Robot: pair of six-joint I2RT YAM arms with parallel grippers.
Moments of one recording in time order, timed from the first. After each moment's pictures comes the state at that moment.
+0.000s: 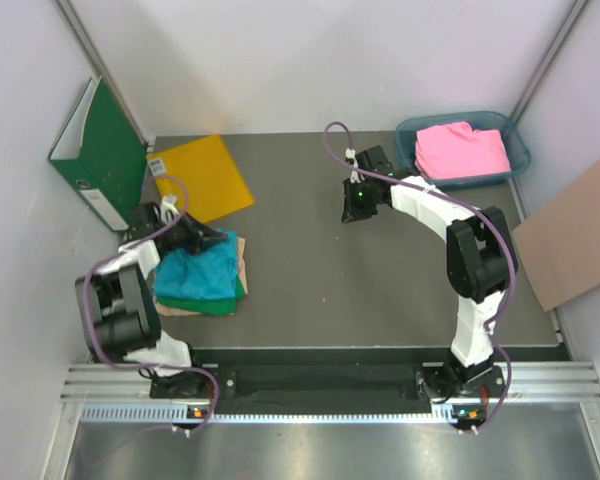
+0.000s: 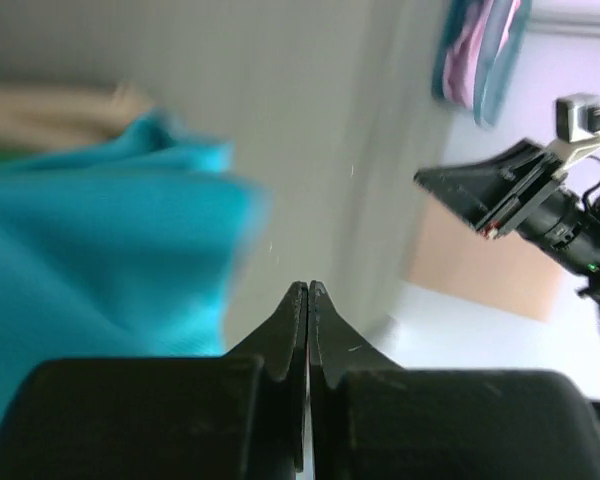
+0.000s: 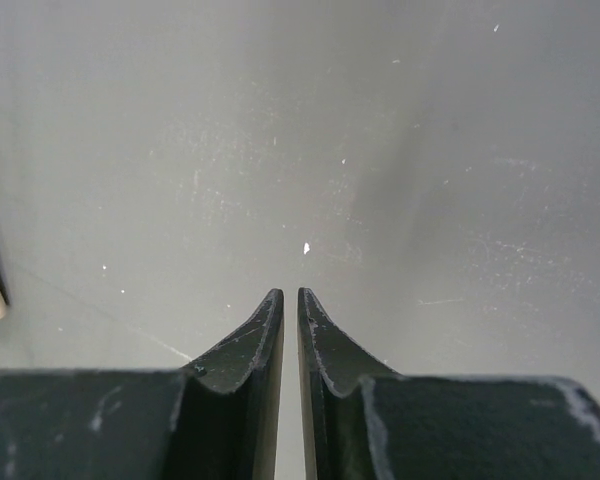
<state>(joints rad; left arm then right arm) 0.29 1.57 0.75 -0.06 0.95 -0.74 0.45 1.94 1.51 -0.55 -0.21 0.32</state>
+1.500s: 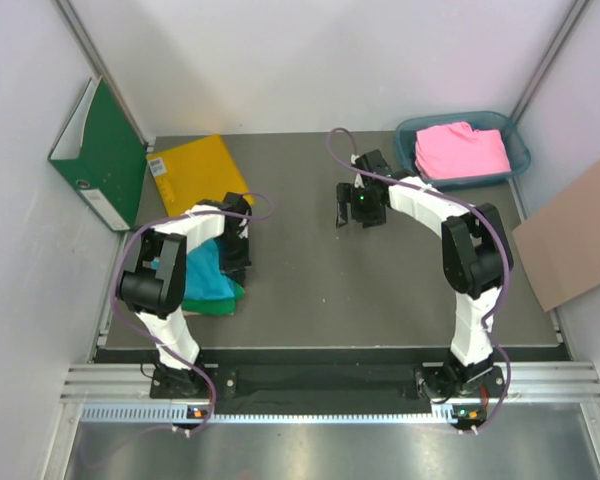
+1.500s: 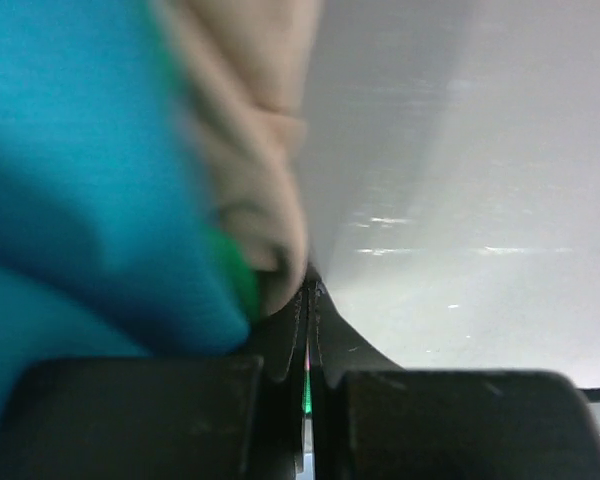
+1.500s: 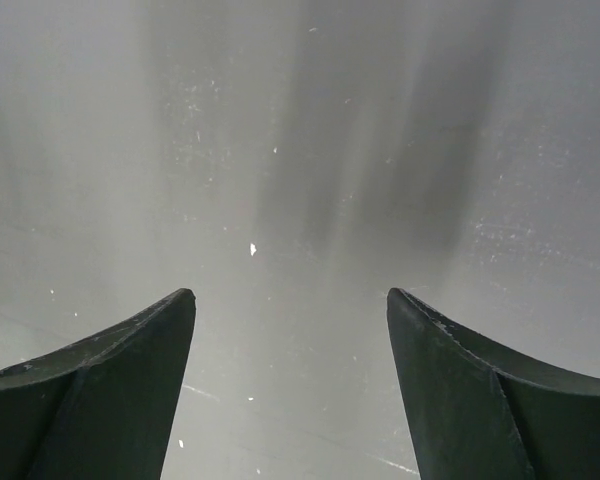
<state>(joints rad) -0.27 1.80 1.12 -0.87 0.08 -0.36 0.44 1.98 1.51 -0.59 -0.13 0.37</state>
